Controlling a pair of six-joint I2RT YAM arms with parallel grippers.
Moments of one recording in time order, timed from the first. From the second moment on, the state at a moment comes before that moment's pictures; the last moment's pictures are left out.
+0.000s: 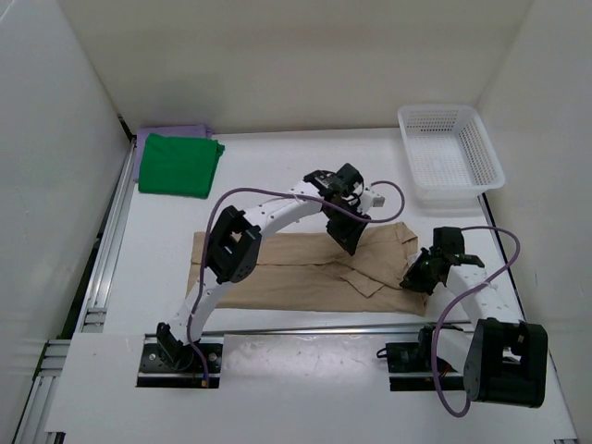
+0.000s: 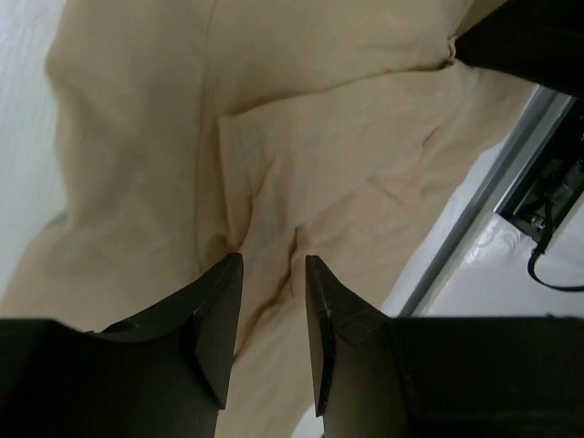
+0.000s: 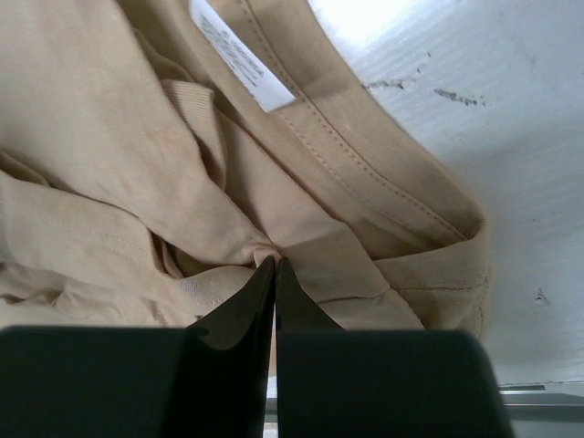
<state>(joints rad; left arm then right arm) -0.85 2.32 2.10 -0.95 0.48 0.00 -0.05 1.07 0.48 -0.59 -0.18 0.58</state>
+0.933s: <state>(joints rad) -0.89 2.50 2.19 -0.77 0.49 -0.01 -0.08 1.03 0.43 -0.55 -0.20 0.60</state>
